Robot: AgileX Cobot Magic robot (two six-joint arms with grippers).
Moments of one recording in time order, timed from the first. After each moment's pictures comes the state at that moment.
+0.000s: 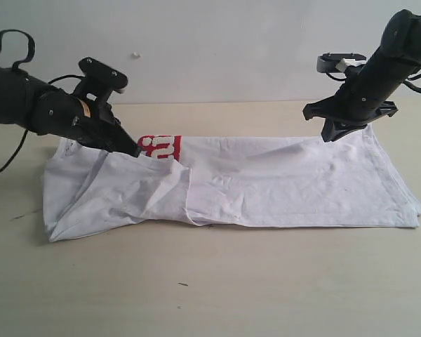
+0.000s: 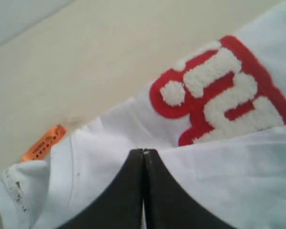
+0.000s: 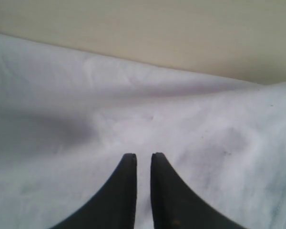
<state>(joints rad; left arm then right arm) -0.35 2.04 -1.27 0.22 0.16 0.06 -0.10 2.26 -1.76 0.26 0.85 -0.28</state>
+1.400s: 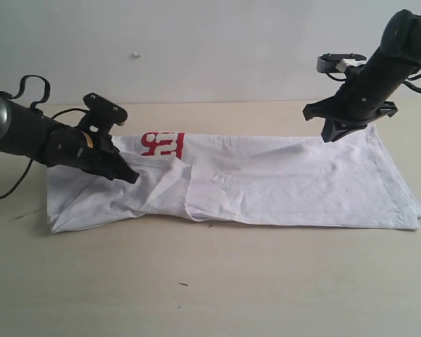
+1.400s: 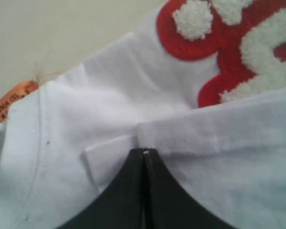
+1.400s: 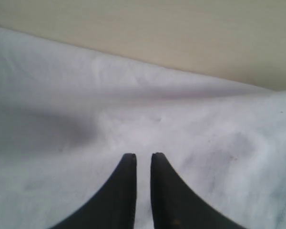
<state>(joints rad) -0.31 2.21 -1.27 0.22 0.00 0.09 -0.10 2.26 -1.76 0.26 0.86 -0.29</state>
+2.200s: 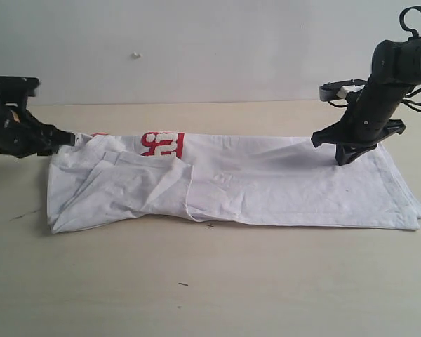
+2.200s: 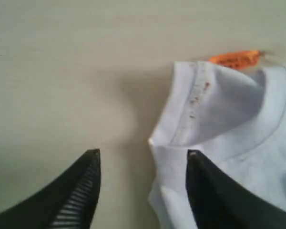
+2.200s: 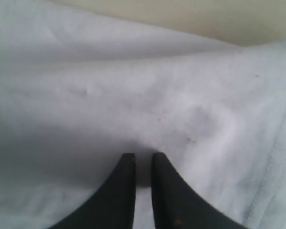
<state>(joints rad) -0.07 2.09 -1.28 0.21 0.20 -0.22 -0.10 2.34 -1.76 0.06 0.85 -0.18</state>
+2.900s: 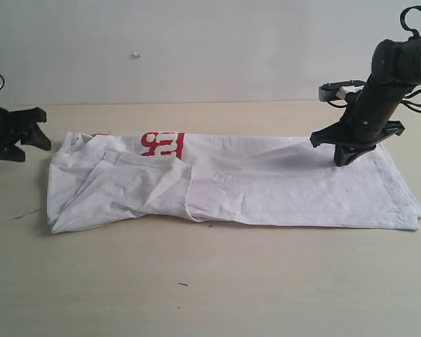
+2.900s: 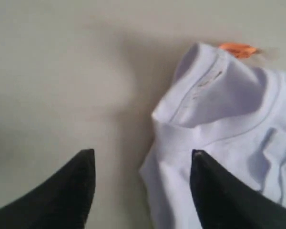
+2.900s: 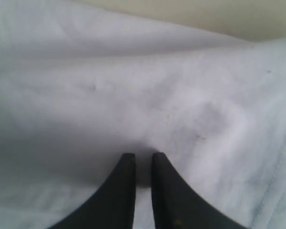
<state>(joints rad) 0.14 2.21 -1.52 -0.66 0.67 0.44 -0.10 2.34 -1.76 0.08 0.86 -0.19</state>
